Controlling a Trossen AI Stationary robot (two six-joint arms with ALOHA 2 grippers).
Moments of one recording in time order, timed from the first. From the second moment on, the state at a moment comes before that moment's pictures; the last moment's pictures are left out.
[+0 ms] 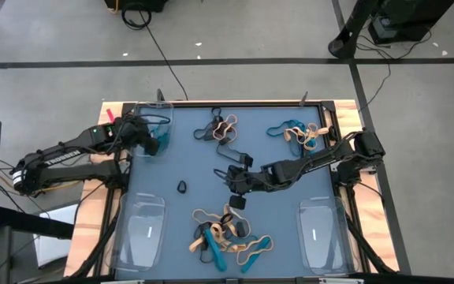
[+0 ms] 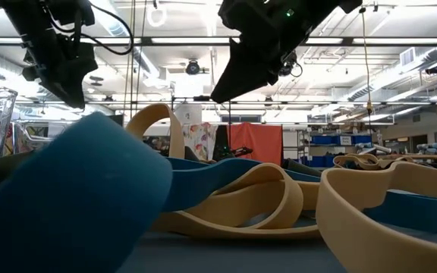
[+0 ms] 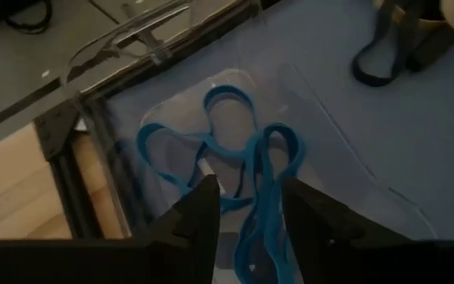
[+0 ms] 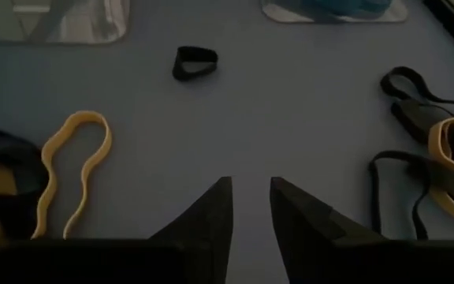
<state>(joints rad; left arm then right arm) 0.43 0.73 0.71 -0.98 -0.46 -0.42 0.20 1.77 1.19 -0.23 0.38 0.26</state>
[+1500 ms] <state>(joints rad) 0.12 0.78 0.65 -0.80 -0.46 -0.55 0.14 1.77 1.19 -0.22 0.39 0.29</state>
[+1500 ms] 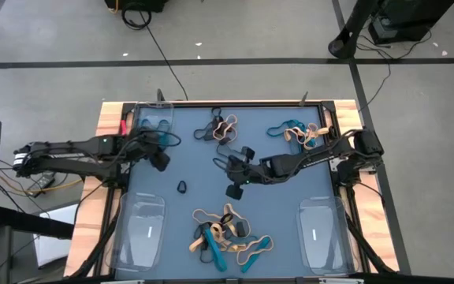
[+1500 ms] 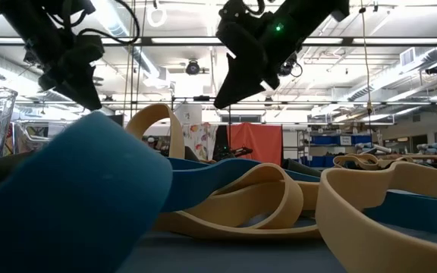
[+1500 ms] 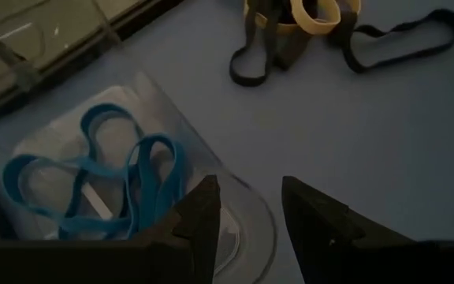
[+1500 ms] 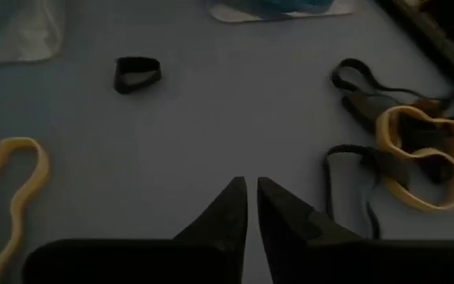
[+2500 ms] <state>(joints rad) -0.43 1.20 0.67 -0.08 -0.36 -0.43 0.45 1.93 1.19 0.03 0.03 0.23</state>
